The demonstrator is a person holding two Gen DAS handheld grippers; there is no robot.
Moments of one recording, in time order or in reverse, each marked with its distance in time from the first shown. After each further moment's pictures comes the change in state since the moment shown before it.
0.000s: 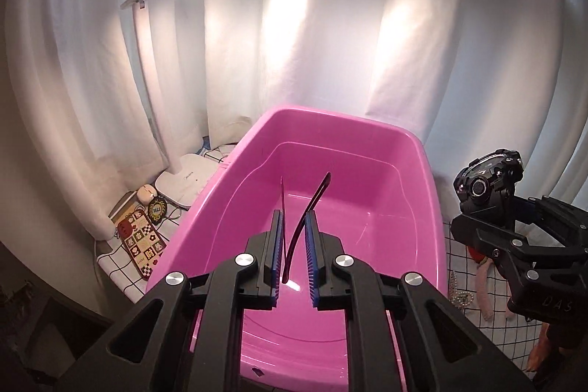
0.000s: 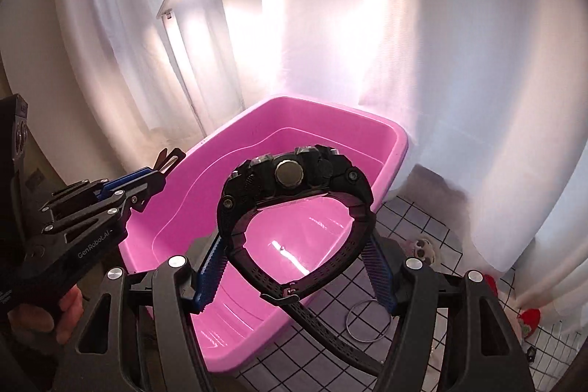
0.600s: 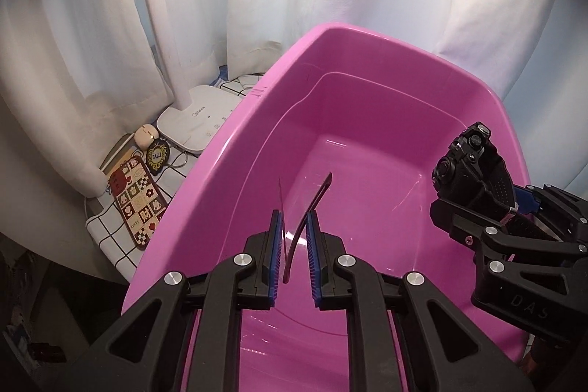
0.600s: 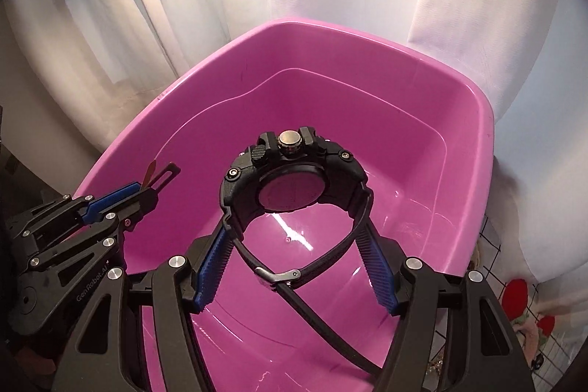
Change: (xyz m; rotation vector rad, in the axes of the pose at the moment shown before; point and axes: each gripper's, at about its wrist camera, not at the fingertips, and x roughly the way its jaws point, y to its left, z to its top) left arm 0.090 0.038 -0.011 -0.072 0.260 0.048; right arm 0.120 0.022 0.020 0.007 0.257 -0.056
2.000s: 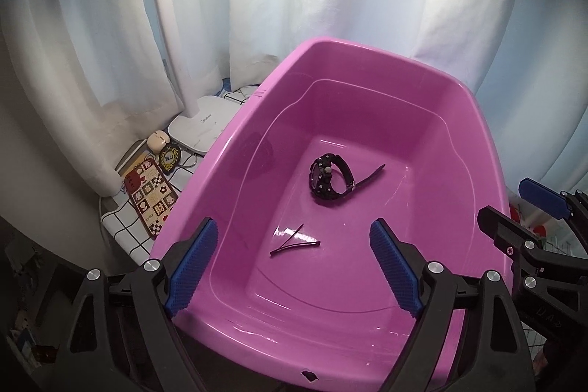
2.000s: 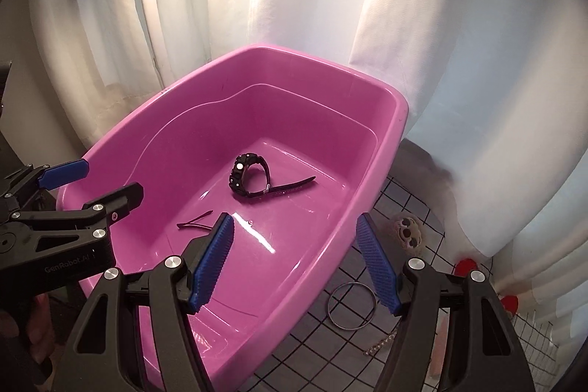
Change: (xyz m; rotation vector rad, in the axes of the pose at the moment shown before) left arm -0.050 -0.012 -0.025 0.029 -0.082 0.002; right arm -0.077 -0.005 -0.057 -0.011 -0.150 -0.151
